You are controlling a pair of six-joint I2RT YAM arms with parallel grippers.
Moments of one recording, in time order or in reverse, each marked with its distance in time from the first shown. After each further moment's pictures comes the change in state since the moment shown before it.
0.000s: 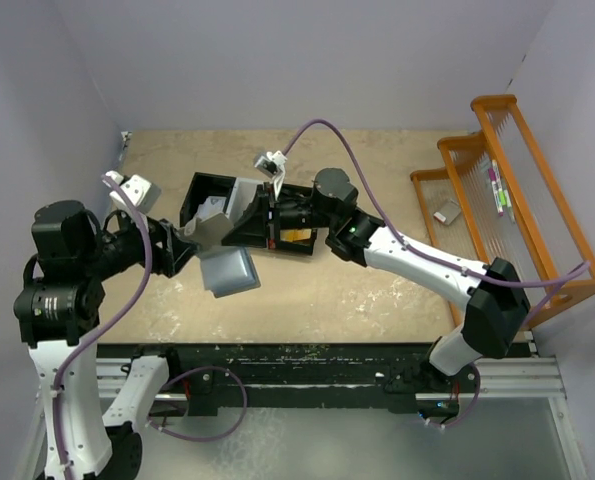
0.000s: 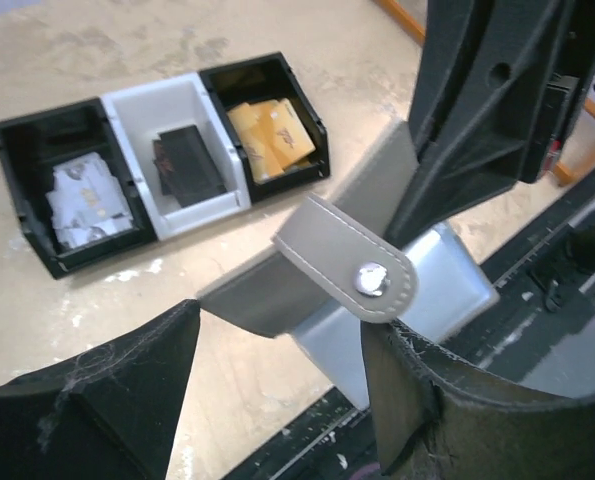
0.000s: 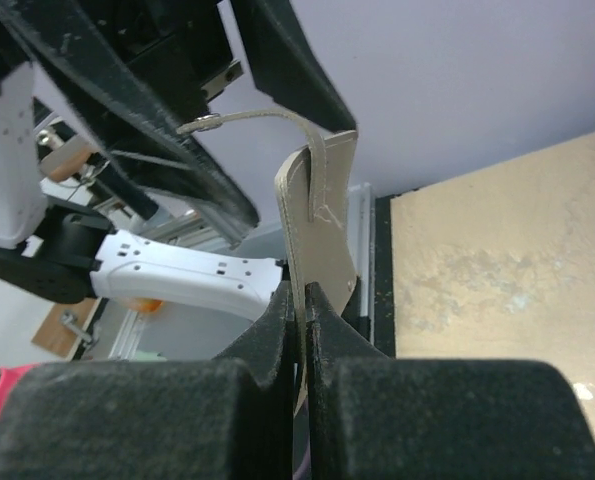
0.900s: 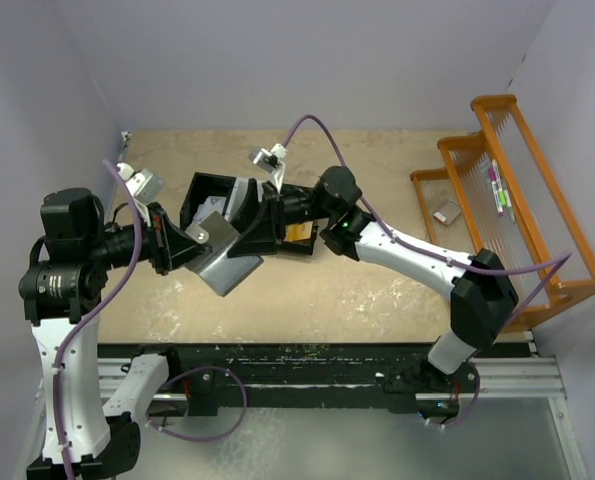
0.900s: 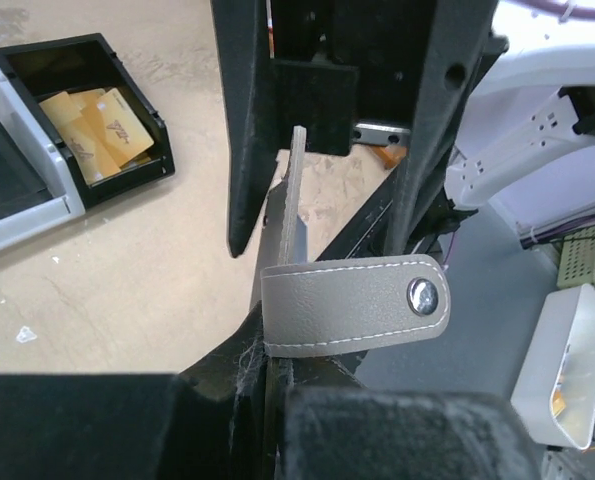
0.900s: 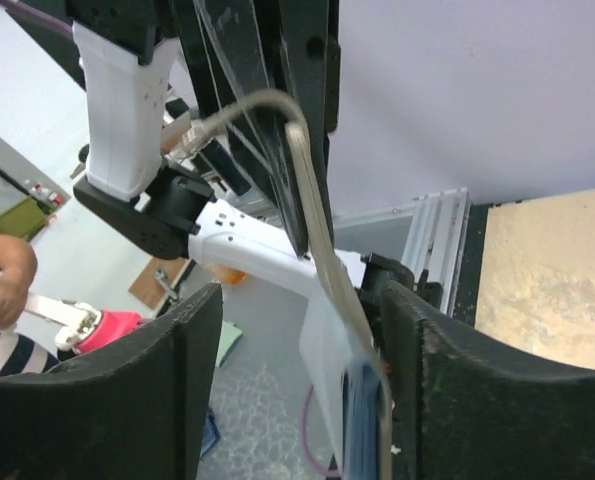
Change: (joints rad) left arm 0.000 0.056 0.008 -0.027 0.310 -0.126; right arm -0.032 0.084 0.065 0.240 -0.242 0.237
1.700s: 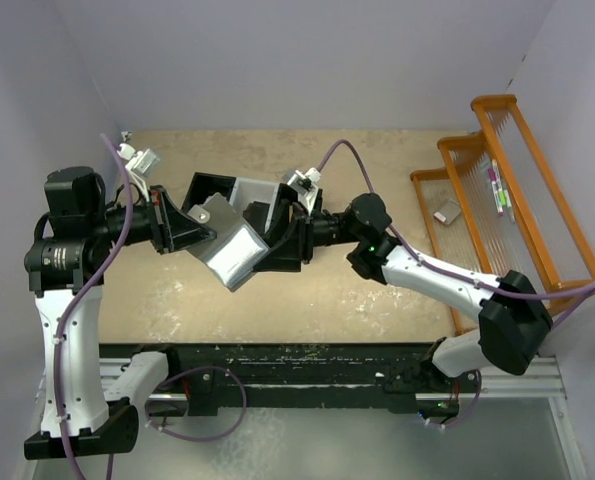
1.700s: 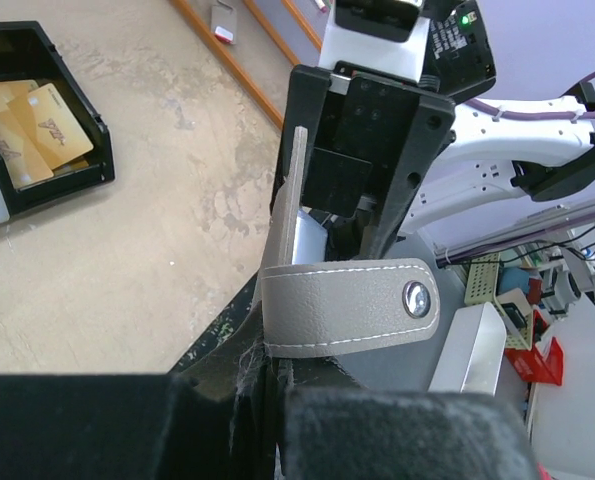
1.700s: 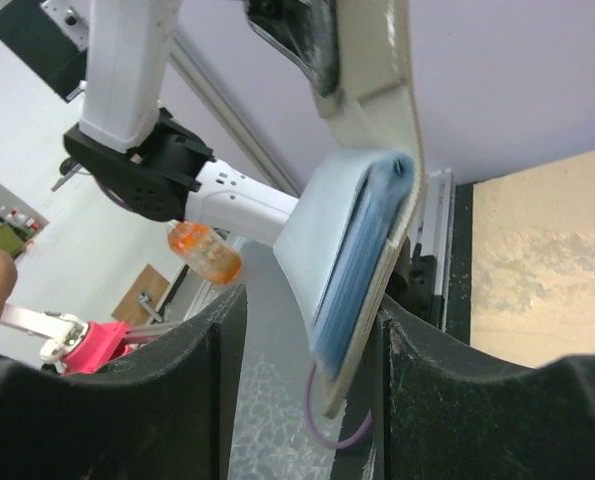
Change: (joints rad) left arm 0.005 0.089 0.028 0.098 0.093 -0.221; right arm -0.032 -0.215 -0.347 0.161 0.048 0.029
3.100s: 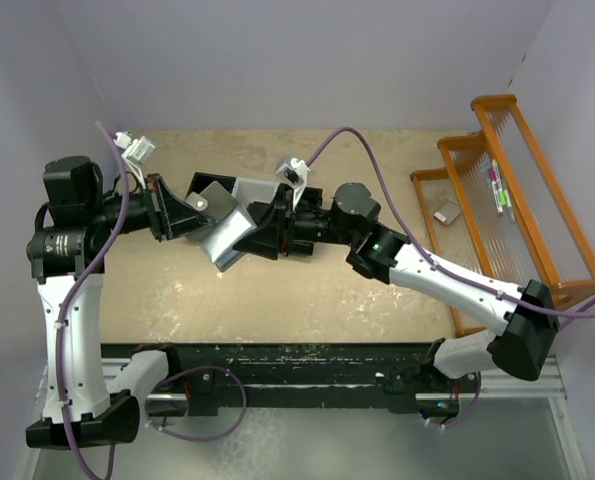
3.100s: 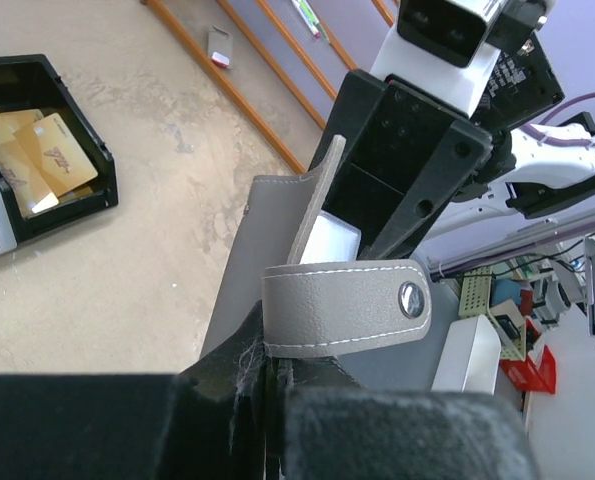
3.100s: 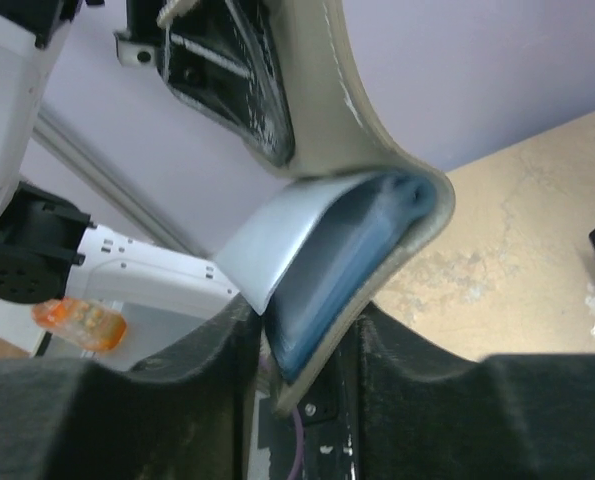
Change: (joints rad) left arm 0.024 0.049 0.003 0.087 0.047 -0.040; right arm 0.096 -0.053 0.171 -0.489 0.387 -0.343
